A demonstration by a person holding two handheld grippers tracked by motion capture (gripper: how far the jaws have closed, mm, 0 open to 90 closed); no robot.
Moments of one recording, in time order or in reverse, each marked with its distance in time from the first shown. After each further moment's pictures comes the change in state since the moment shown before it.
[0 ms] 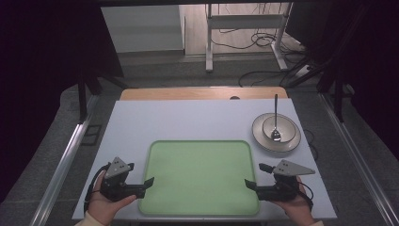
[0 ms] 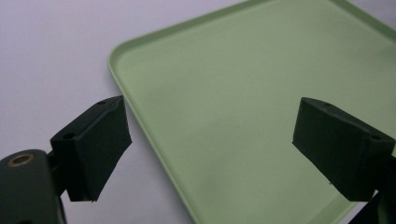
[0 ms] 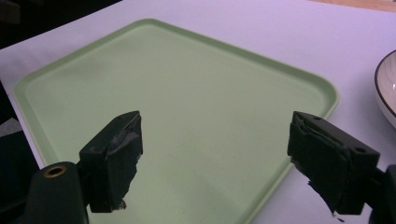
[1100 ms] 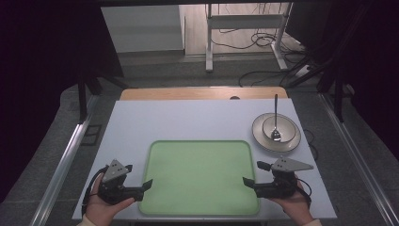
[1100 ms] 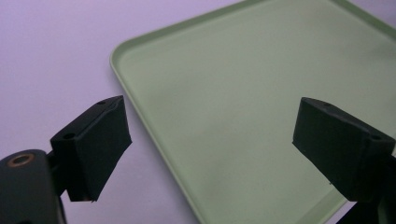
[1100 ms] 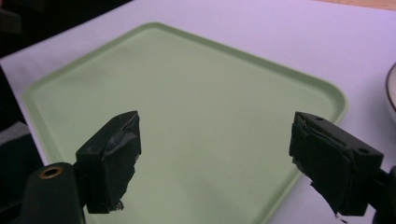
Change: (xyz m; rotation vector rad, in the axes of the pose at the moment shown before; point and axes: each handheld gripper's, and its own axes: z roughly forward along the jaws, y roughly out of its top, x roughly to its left) left arm -0.003 -0.005 -0.006 -0.002 0.007 0.011; right arm 0.000 0.011 0.004 0.000 0.038 0.034
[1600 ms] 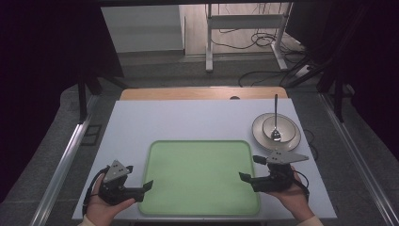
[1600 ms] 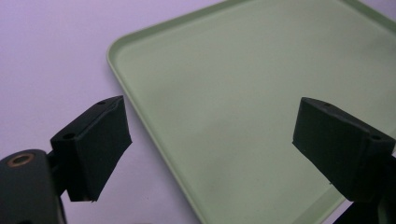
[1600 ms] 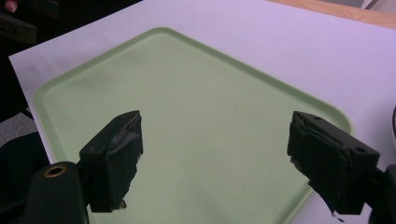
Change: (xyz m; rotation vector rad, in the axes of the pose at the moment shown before) left arm 0.000 -0.002 0.001 0.012 -0.008 0.010; right arm 0.004 0.027 0.005 0.036 0.012 -0.064
